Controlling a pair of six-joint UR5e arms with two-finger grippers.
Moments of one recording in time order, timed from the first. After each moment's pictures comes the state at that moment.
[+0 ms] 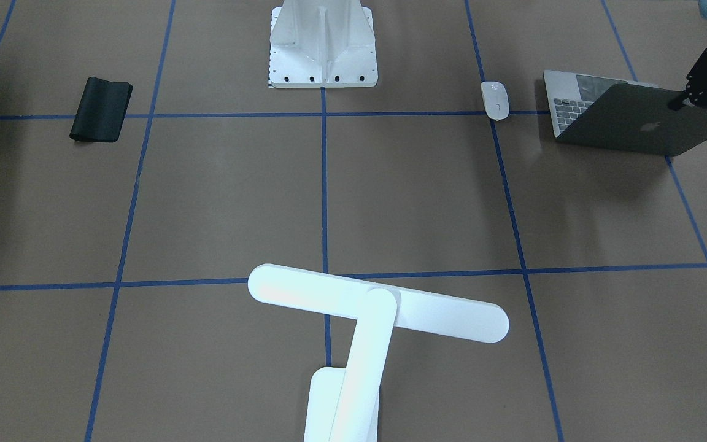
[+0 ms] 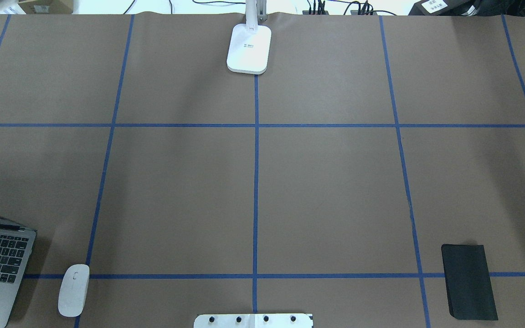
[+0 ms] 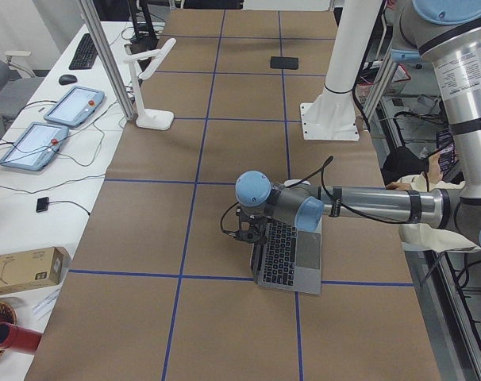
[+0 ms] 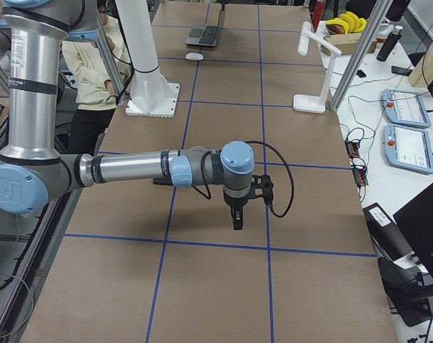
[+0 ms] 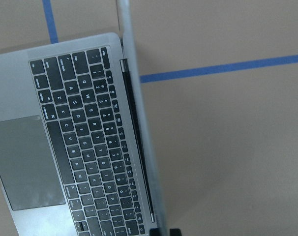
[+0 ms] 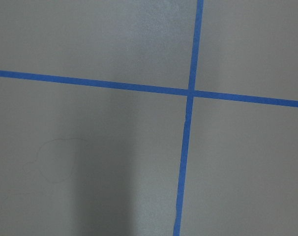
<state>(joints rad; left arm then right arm) -1.34 -1.24 -1.91 -1.86 -2.65 -1.78 1.51 -1.70 1.82 -1.55 2.34 0.04</state>
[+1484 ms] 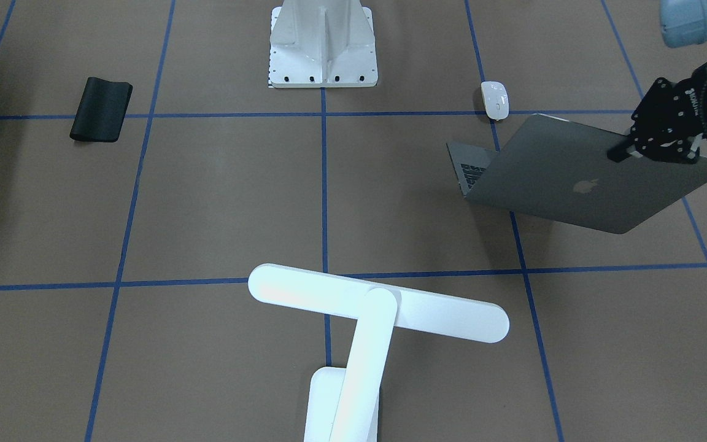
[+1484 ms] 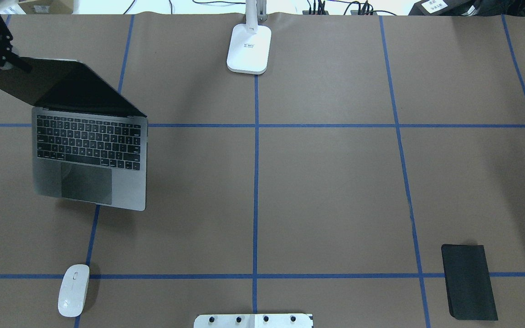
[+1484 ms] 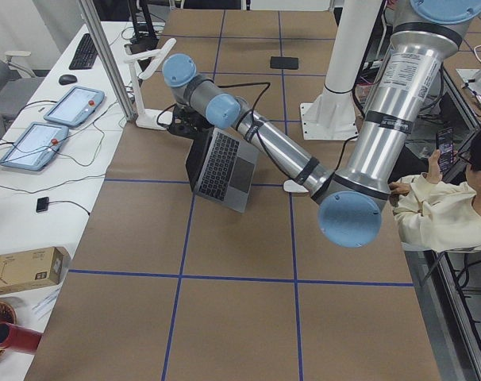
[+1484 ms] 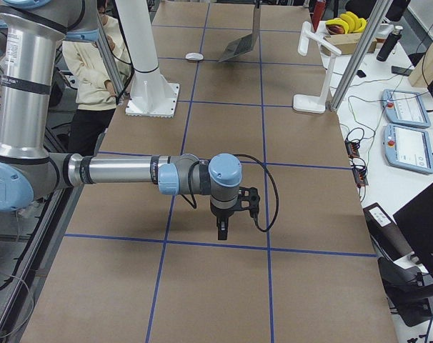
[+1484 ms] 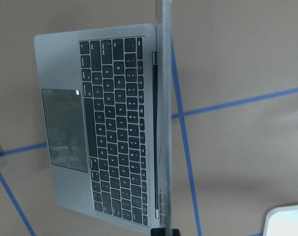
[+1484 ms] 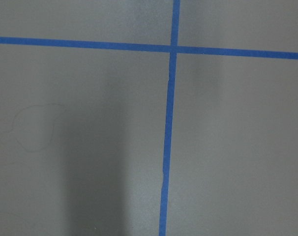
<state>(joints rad) -1.26 -1.96 -1.89 -1.54 -2.63 -2.09 1.51 -1.78 1.82 -1.56 2.33 0.04</state>
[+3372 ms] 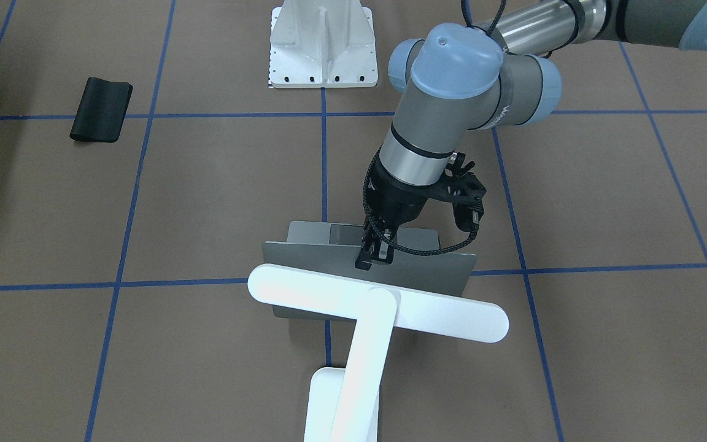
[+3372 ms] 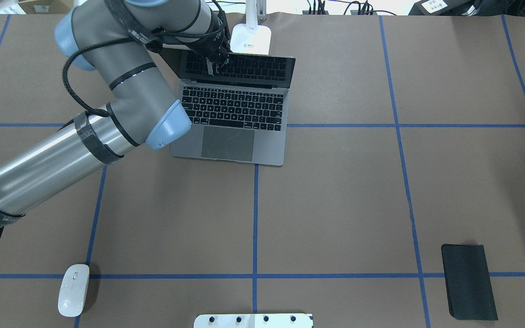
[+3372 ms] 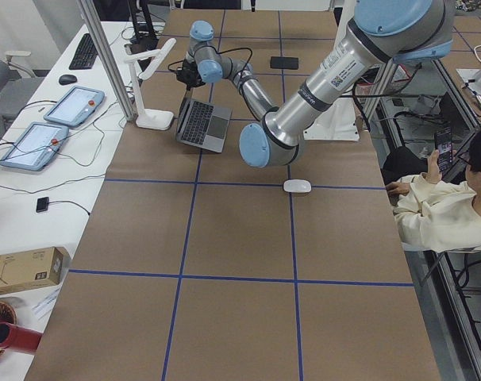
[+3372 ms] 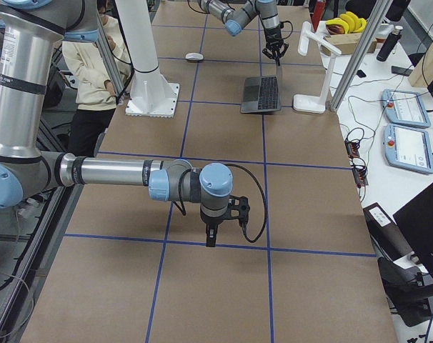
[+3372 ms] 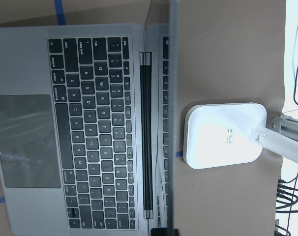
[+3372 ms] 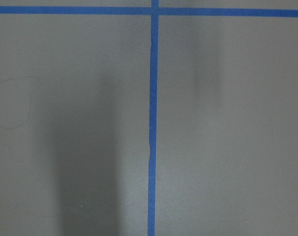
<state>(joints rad) -0.80 -2.47 -1.43 -1.90 -1.91 -2.55 1.51 -1.83 1.82 -1.56 2.33 0.04</state>
